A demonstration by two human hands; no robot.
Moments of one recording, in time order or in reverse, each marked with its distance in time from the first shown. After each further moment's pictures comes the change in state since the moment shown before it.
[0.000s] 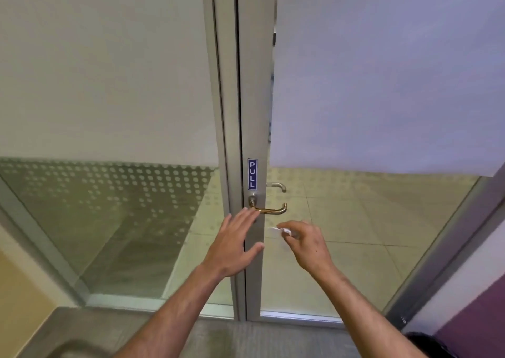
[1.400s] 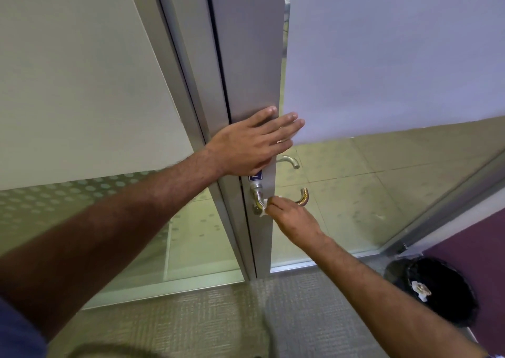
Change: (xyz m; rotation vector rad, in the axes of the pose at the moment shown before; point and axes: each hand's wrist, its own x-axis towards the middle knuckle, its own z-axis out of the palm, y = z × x) left_hand 0.300 -0.123 -0.014 0.934 -0.009 1.019; right_hand 0.161 0.101 0.161 -0.503 -0.200 -0.228
